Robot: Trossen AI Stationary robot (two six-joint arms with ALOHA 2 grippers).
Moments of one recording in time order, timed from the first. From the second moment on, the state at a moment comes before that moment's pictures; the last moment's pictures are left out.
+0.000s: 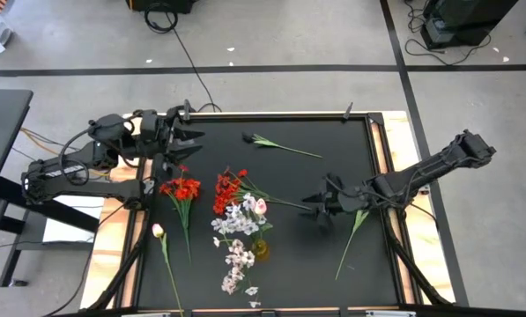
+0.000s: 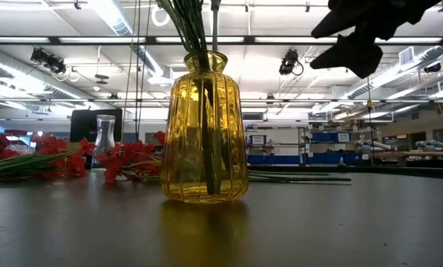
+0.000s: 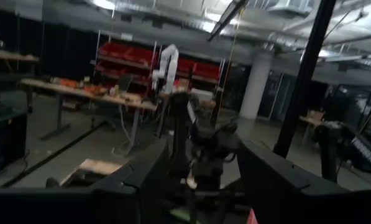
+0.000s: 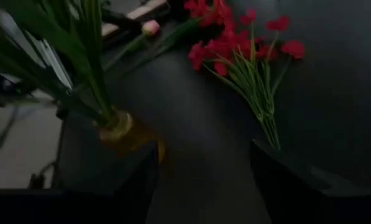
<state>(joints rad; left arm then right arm) 0.21 0.73 0.92 0.03 0.16 -0.25 0.34 1.12 0.67 -0.09 0.32 0.66</state>
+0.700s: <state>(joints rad) 0.20 0.76 0.92 -0.12 0.15 -0.48 0.10 1.12 0.67 -0.04 0.16 0.84</state>
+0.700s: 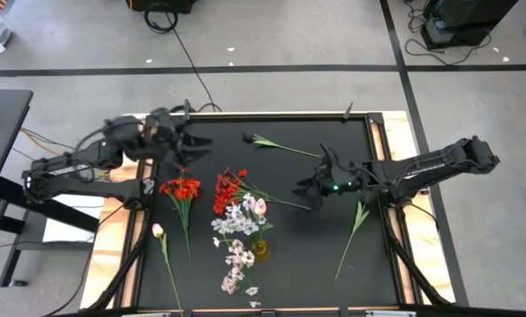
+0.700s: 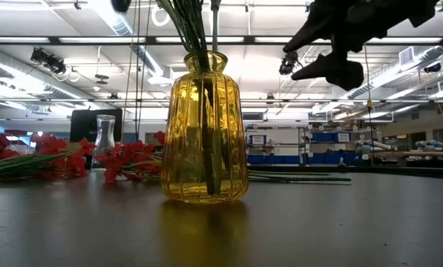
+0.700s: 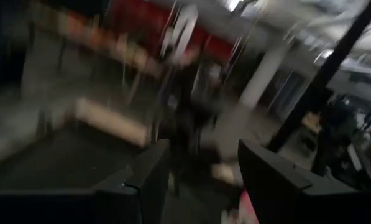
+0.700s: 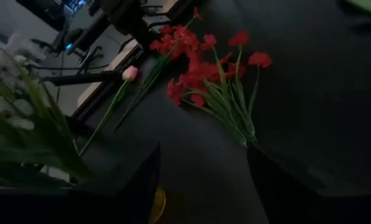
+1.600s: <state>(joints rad) -0.19 0.87 0.92 -1.18 -0.17 -1.60 -0.02 1.12 0.67 -0.22 0.14 0.98</state>
